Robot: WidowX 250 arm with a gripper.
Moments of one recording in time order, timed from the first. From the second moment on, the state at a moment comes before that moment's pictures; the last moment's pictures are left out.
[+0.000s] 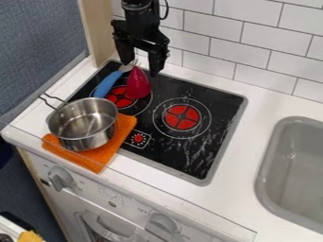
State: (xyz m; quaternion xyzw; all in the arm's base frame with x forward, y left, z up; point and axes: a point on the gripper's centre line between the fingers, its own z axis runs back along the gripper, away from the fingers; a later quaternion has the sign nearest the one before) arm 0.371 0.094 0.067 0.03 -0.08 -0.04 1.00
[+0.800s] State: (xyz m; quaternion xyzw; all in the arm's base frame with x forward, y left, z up) arm 0.314 0.053 0.087 -0.01 -0.08 -0.06 1.00
